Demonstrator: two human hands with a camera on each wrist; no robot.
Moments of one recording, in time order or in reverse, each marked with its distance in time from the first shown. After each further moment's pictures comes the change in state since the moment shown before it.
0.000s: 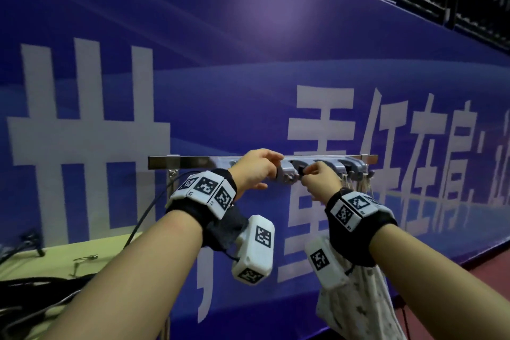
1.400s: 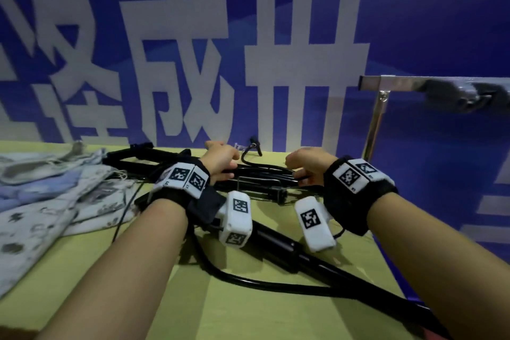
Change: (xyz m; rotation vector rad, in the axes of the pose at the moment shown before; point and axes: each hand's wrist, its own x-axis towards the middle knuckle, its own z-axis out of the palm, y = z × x) left_hand -0.237 -0.184 -0.286 -0.147 0.838 -0.530; right_hand -0.212 -0.154 0.283 0.195 -0.938 0.149
